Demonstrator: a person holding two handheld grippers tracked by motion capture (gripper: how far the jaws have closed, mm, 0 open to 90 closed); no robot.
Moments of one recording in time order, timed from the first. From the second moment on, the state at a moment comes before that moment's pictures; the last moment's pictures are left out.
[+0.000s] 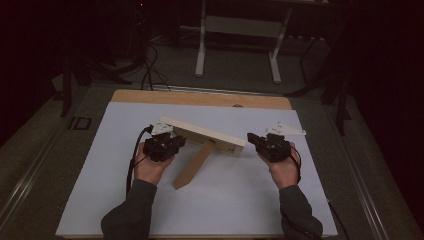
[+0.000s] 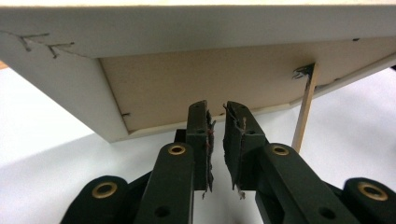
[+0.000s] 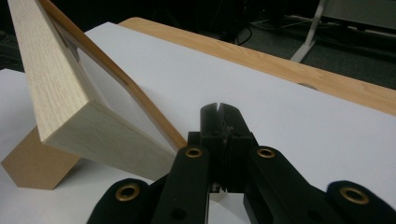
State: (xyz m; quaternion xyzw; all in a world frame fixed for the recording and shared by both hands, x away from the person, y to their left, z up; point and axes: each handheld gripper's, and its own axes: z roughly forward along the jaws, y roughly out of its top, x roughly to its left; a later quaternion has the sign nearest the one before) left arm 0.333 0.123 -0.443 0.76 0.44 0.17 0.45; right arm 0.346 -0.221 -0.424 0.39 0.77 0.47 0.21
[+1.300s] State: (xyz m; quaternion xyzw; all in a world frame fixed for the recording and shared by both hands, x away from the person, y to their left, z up) left arm 0.335 0.117 -0.435 0.73 0.46 0.21 0.46; right arm 0.351 -0.213 -0.429 0.38 0.77 0.47 0.19
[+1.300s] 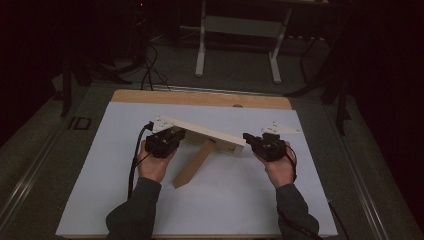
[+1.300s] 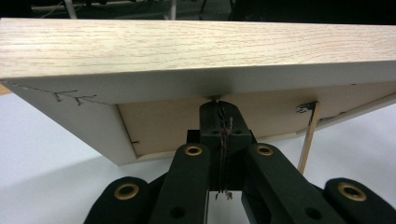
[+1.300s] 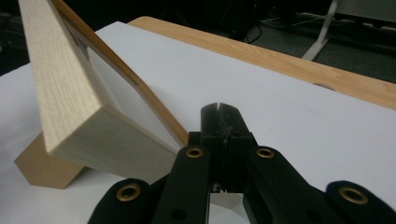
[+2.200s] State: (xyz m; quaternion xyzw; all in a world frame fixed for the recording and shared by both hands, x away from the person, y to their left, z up) left arm 0.337 0.095 -0.433 0.75 0.44 0.20 0.46; right arm 0.344 -0.207 -0.431 0.36 0.78 0.47 0.18
